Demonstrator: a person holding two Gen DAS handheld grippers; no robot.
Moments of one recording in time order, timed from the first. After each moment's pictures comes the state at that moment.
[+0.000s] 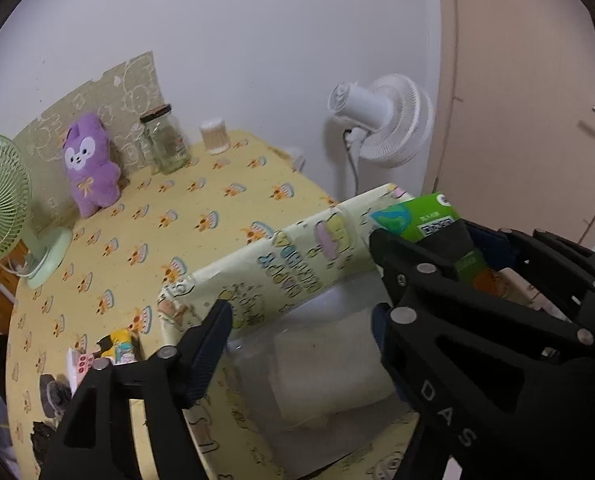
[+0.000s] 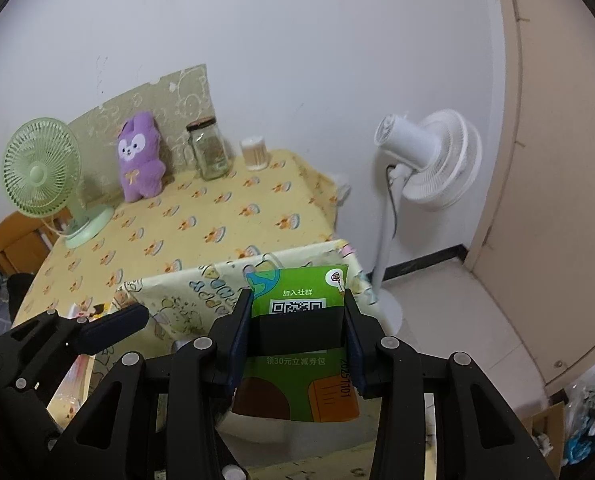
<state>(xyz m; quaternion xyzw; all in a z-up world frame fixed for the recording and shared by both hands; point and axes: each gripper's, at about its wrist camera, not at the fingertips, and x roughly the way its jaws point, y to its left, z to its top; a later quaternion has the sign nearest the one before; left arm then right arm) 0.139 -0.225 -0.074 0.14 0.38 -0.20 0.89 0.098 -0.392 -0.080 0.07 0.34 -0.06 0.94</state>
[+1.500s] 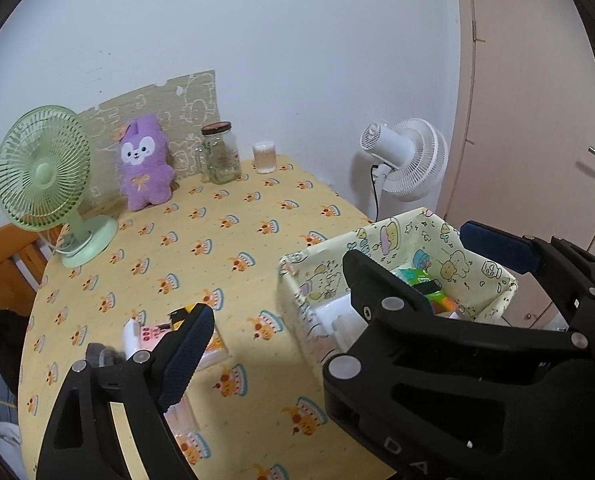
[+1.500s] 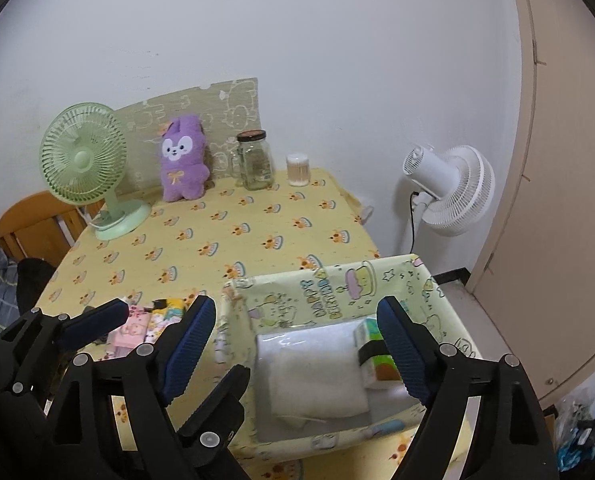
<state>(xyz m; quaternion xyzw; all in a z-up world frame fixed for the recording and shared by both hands) 0.101 -0.128 -0.038 0.09 0.33 -0.20 0.92 0.061 -0.295 -0.041 0.03 0.31 -0.05 0.95</state>
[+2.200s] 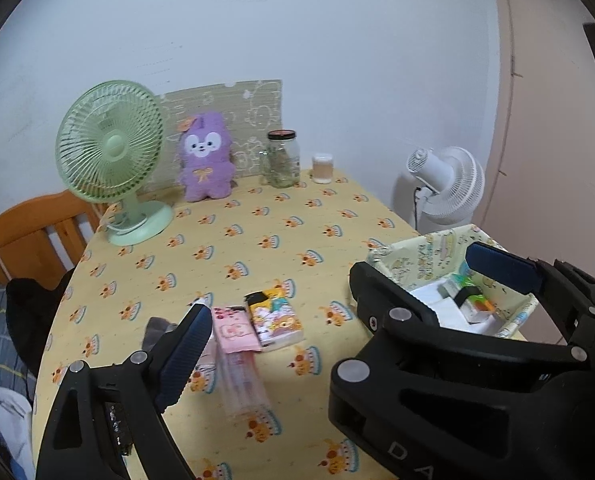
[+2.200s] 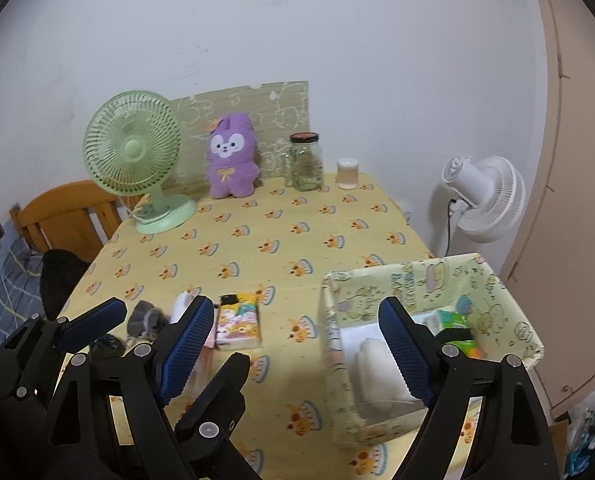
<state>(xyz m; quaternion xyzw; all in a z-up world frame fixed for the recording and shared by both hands) 0.086 -0.048 -0.037 0.04 0.30 -0.14 0.94 0.054 -0.216 -0.038 0.02 0.30 -0.01 0.95</state>
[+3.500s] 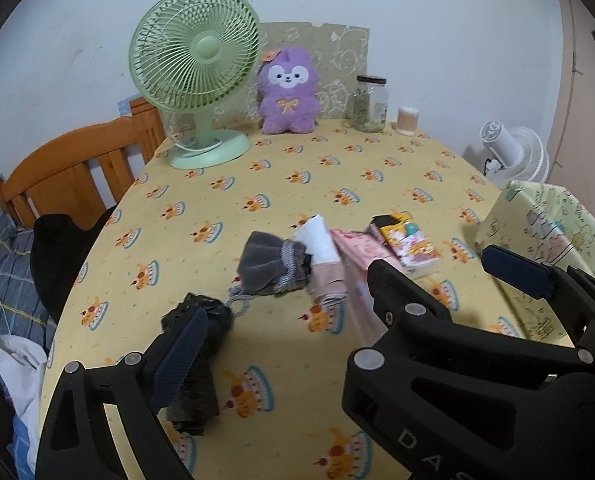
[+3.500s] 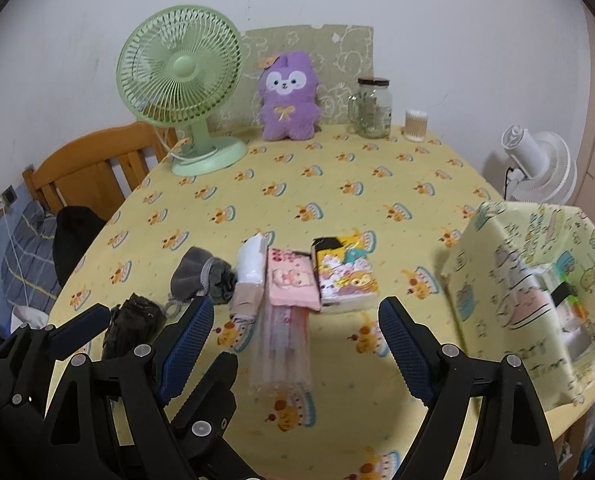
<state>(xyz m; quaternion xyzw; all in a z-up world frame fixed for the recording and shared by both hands) 0.104 0.054 -0.112 0.02 0.37 -0.05 0.93 0.092 -0.113 -0.119 0.02 0.36 0.04 0.93</state>
